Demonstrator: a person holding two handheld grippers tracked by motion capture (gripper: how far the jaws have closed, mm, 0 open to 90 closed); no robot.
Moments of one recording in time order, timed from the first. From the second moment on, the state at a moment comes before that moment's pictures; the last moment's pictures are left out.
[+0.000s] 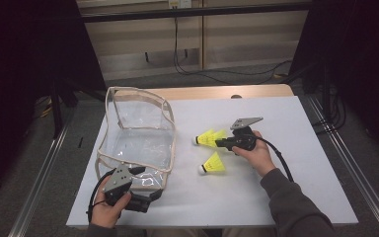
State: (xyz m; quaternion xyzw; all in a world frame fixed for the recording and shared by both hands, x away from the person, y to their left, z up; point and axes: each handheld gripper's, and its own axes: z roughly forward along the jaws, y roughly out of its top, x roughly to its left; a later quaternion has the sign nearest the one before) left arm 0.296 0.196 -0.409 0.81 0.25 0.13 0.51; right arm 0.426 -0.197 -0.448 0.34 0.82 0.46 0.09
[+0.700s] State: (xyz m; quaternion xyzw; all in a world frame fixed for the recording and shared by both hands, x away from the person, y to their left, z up) left arm 0.296 0.196 -0.409 0.81 0.25 0.13 0.51; right arm 0.425 -0.191 -0.450 0.33 0.82 0.47 0.08
